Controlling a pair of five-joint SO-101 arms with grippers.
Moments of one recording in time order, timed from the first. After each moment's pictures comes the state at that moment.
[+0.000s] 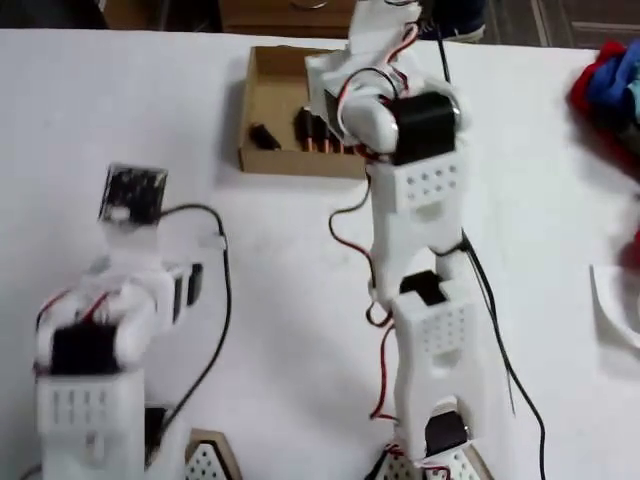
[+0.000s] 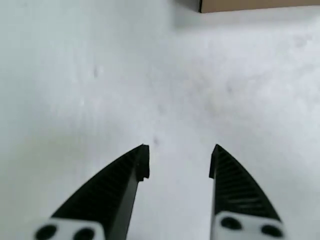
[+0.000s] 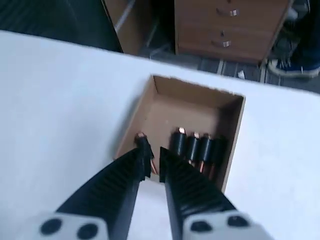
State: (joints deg) left arm -9.6 -68.2 49.9 78.7 -4.6; right arm -22.2 33.6 -93.4 100.2 -2.9
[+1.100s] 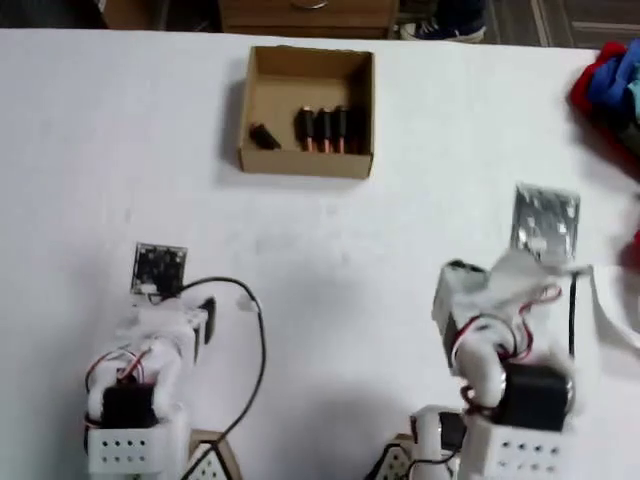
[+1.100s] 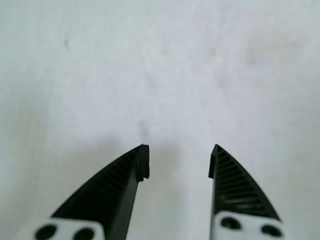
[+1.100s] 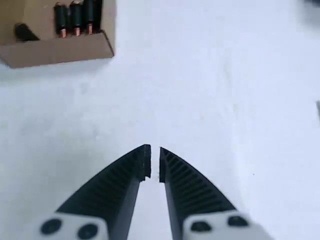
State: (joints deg) left arm -9.5 -102.6 95.8 64.9 -4.6; right arm 4.5 -75.1 49.4 79.6 -2.9
